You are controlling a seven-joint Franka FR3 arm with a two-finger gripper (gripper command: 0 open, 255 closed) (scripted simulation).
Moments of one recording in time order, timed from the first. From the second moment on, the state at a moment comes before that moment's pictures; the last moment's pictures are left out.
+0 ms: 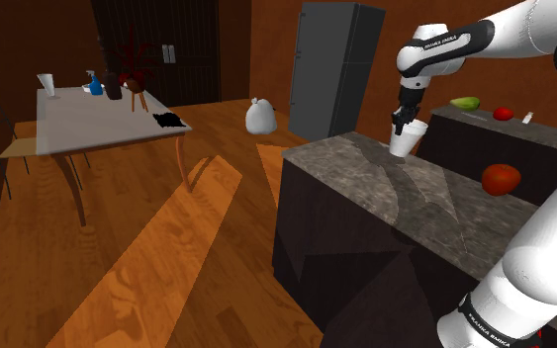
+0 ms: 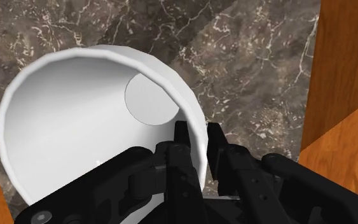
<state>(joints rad) -0.16 0.00 -0.43 -1.91 -0.11 1.96 -0.39</state>
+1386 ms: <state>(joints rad) -0.18 -0.22 -0.44 -1.94 -0.20 1.79 -0.42</state>
